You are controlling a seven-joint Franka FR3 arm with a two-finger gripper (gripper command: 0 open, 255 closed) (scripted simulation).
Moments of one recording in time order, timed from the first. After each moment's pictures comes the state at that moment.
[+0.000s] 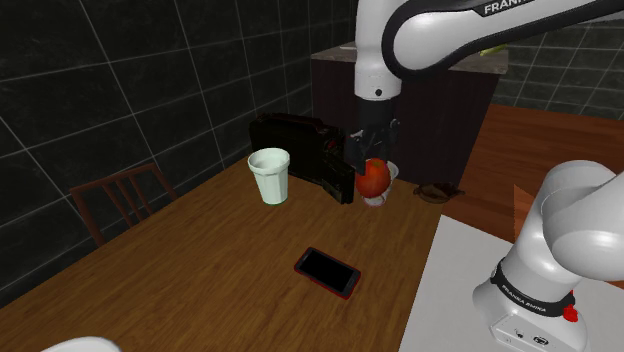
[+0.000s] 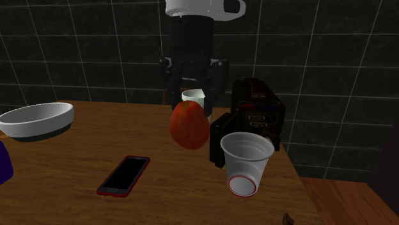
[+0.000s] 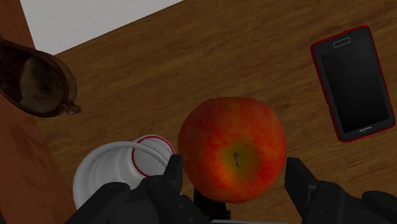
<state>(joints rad) 0.09 -0.54 0.09 -2.45 0.06 1.86 0.39</state>
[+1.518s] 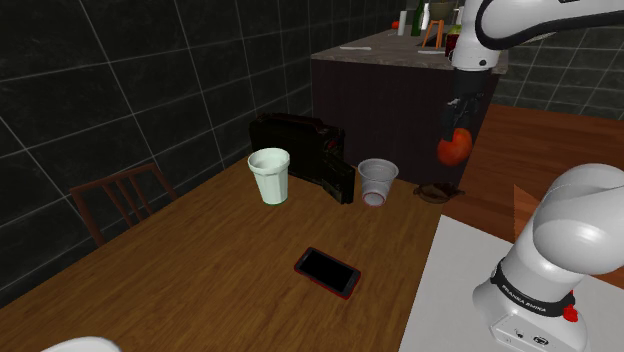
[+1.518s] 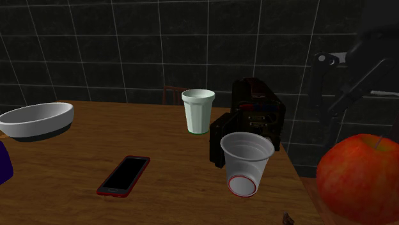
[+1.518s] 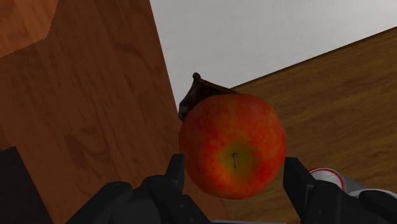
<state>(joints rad) -0.14 -0.84 -0.31 -2.56 -0.24 1.69 -0.06</state>
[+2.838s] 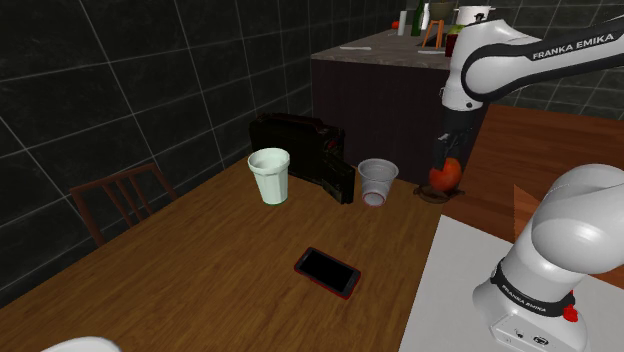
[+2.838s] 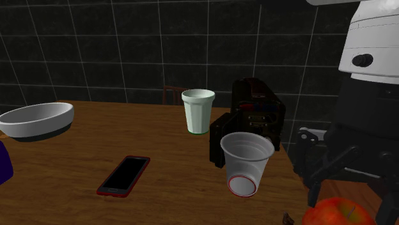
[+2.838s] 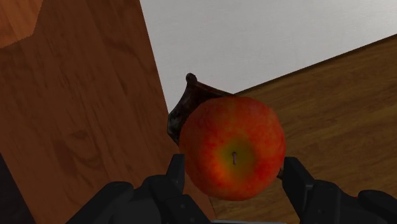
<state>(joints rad) -0.16 -0.80 -0.37 -2.77 -0.30 1.93 -0.05</state>
